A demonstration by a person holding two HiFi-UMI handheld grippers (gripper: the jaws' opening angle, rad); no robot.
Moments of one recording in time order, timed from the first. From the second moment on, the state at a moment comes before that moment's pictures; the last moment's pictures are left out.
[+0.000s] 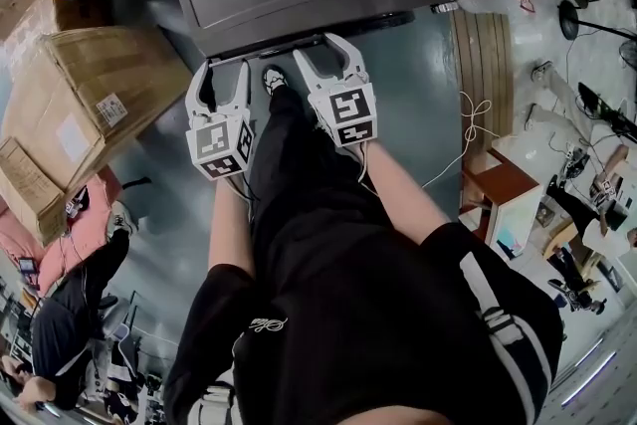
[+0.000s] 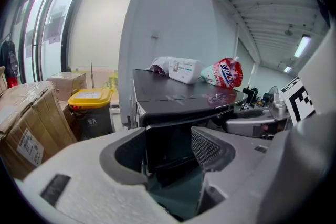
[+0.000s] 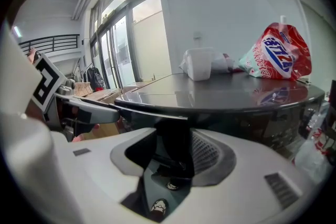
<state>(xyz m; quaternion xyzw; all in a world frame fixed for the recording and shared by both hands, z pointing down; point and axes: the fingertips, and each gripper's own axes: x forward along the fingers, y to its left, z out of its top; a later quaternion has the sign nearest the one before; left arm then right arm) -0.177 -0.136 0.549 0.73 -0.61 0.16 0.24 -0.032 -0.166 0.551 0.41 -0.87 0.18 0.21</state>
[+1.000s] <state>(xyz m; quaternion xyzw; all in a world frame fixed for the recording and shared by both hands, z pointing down) -0.177 -0.136 0.552 0.71 -0.63 0.15 0.26 -0.027 -0.167 0.556 0.45 -0.85 0.21 0.20</state>
